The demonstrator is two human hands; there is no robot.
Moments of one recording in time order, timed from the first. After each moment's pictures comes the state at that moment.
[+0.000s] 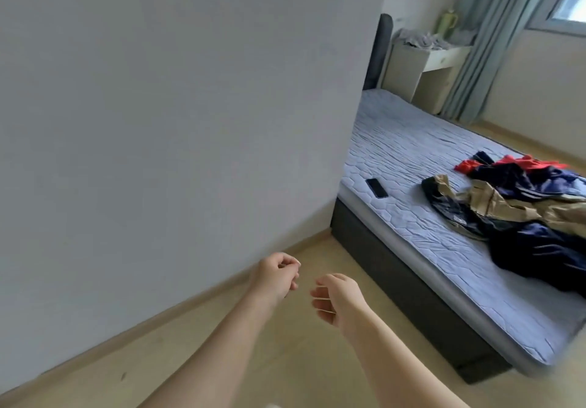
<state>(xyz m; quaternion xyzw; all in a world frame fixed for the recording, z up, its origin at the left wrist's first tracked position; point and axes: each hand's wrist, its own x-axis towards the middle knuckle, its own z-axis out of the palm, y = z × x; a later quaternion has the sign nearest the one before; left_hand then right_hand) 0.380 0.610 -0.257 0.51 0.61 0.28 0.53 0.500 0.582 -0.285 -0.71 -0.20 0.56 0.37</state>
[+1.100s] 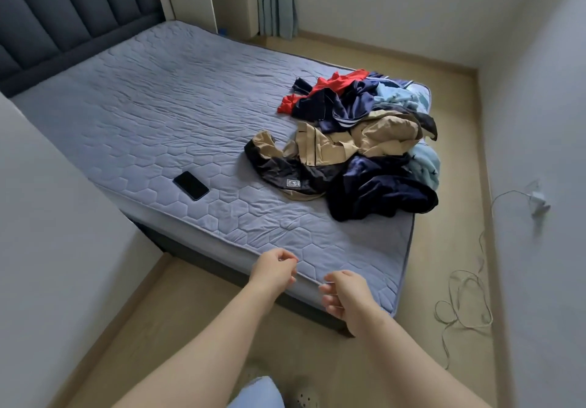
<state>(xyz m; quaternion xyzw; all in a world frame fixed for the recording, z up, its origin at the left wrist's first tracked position) 0.957 0.739 -0.337 0.63 0.48 -0.02 0.60 1.030 0.625 -0.347 -0.72 0.14 0.46 0.50</state>
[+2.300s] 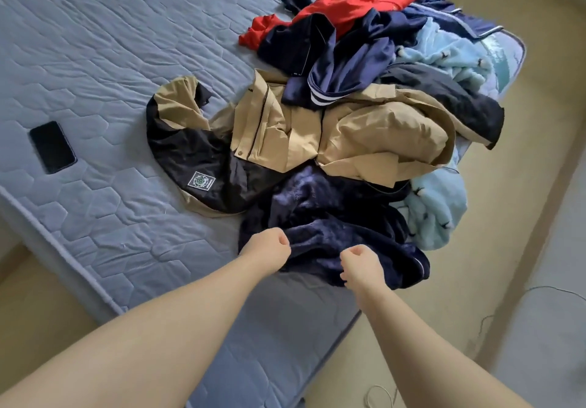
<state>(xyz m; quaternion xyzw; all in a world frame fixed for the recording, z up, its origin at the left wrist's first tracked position) 1.449 0.772 -0.535 0.70 0.53 -0.20 0.43 1.566 0.656 -0.527 -0.85 -0.01 0.45 0.28</state>
